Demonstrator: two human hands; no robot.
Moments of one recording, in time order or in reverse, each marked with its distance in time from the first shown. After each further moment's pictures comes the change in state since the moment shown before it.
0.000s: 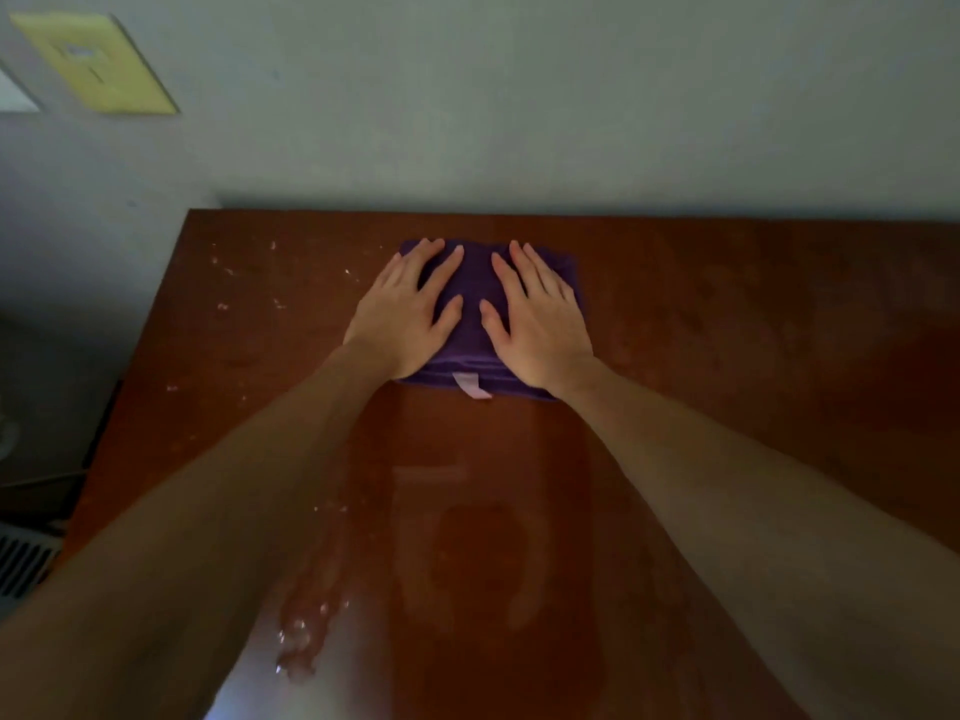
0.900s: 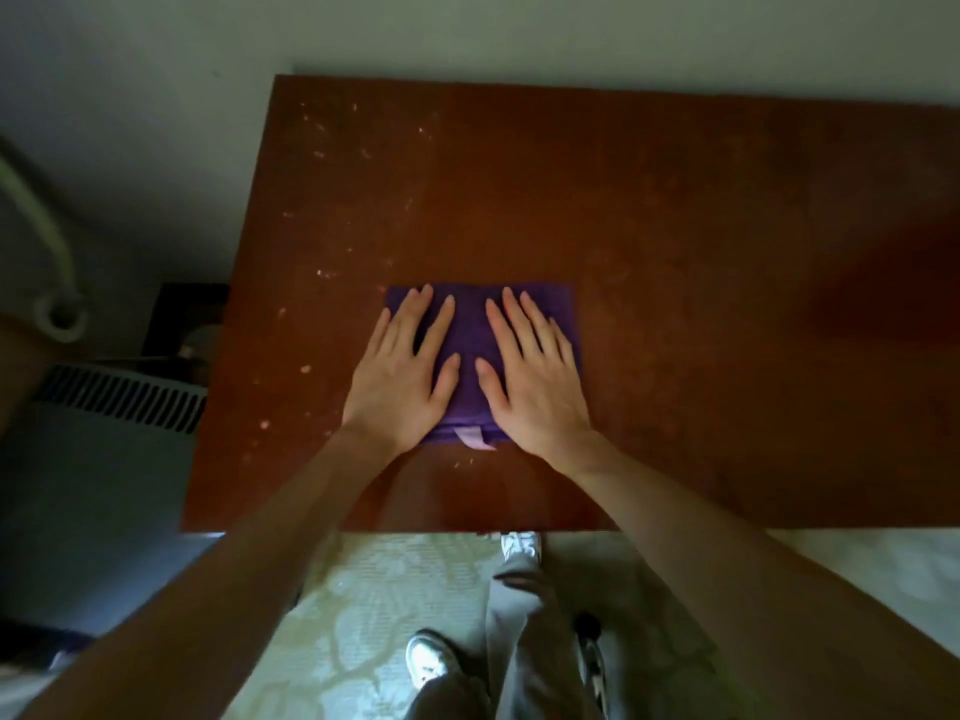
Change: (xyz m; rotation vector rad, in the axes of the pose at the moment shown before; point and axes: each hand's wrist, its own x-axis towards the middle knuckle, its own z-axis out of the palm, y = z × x) left_hand -0.302 0.044 -0.014 -0.082 -0.009 -0.089; right_hand -0.254 -0.153 0.000 0.025 -0.072 0.007
